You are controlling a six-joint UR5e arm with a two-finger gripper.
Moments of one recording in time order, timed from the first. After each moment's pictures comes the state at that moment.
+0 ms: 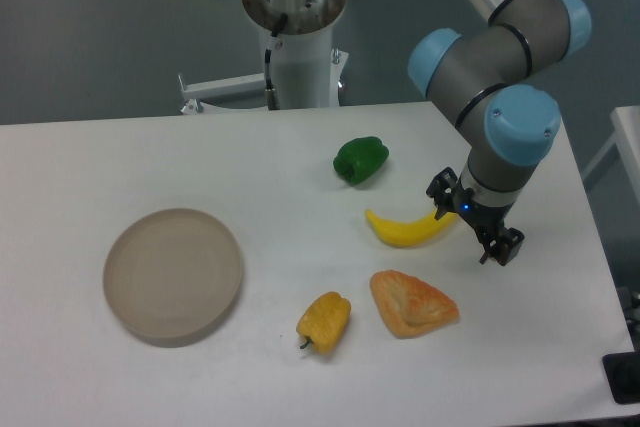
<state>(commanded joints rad) 2.40 -2.15 -1.18 -1.37 1.56 1.44</state>
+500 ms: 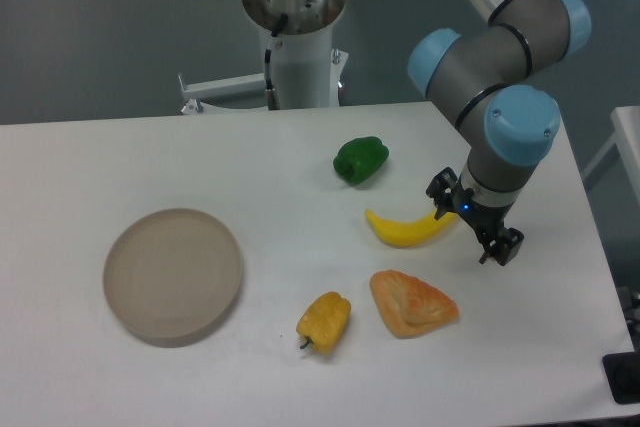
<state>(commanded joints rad) 2.39 -2.14 -1.18 -1.37 1.55 1.43</state>
